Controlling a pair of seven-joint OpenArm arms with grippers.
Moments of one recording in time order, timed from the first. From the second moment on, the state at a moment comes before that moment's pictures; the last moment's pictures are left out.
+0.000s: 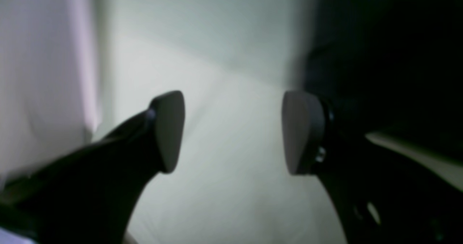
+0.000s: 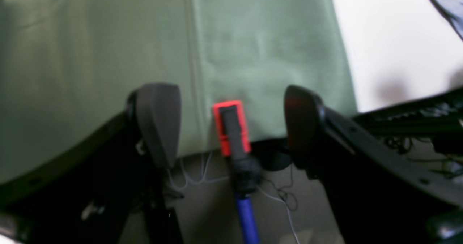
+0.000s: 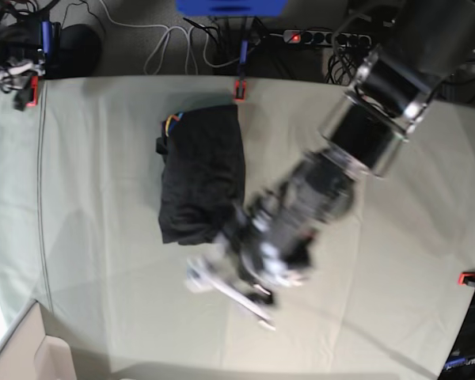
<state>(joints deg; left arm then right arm) -28.2 -4.9 34.0 76.4 18.7 -38.0 42.6 -28.4 -1.4 55.0 99.9 10.9 39.4 -27.8</state>
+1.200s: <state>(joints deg) 8.1 -8.2 -33.0 92.7 18.5 -37.9 43.1 -15.9 -0.8 12.1 93.0 10.9 39.5 -27.7</state>
